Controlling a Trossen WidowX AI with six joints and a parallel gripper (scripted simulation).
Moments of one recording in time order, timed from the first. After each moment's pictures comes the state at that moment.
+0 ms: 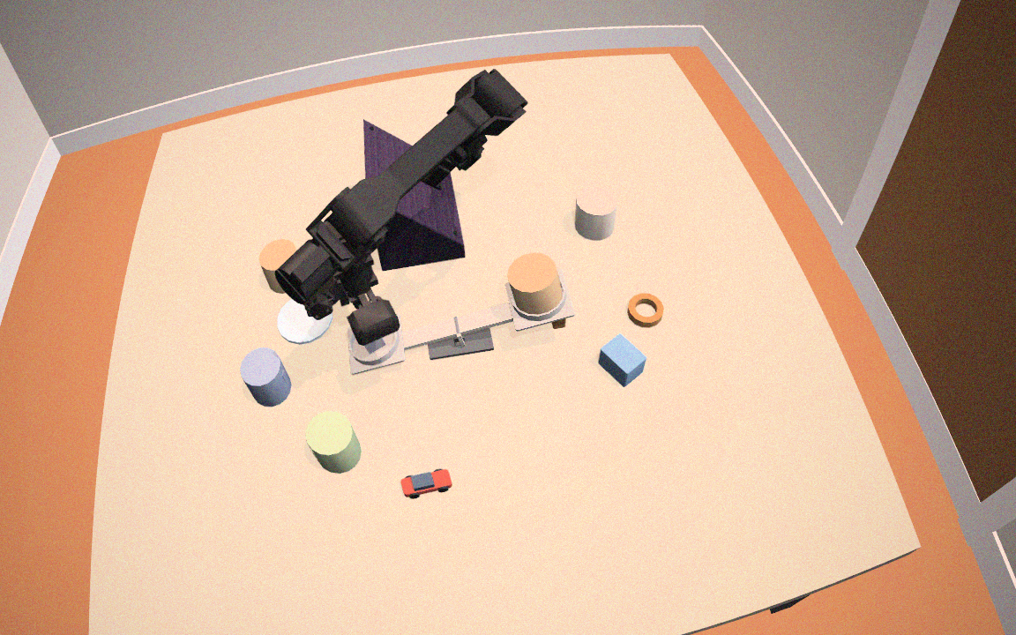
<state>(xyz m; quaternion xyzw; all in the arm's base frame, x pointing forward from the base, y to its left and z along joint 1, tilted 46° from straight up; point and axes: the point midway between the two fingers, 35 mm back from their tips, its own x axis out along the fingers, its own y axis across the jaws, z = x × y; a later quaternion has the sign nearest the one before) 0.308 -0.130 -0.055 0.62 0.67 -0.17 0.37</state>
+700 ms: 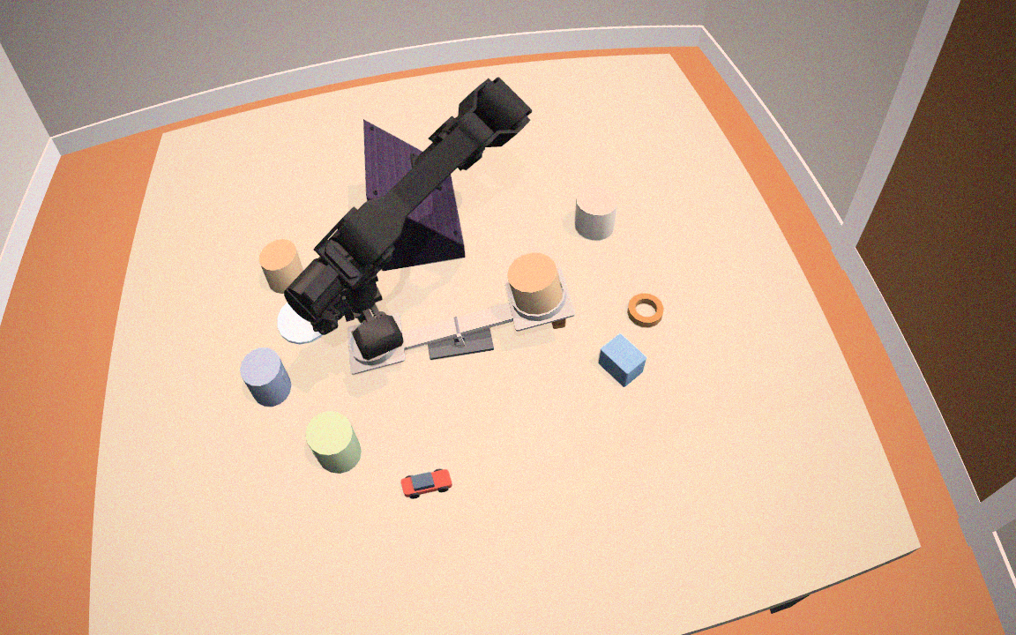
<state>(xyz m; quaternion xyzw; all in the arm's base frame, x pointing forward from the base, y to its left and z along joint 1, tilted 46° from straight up) 0.311 -0.105 -0.077 0.62 0.67 -0.17 0.37</state>
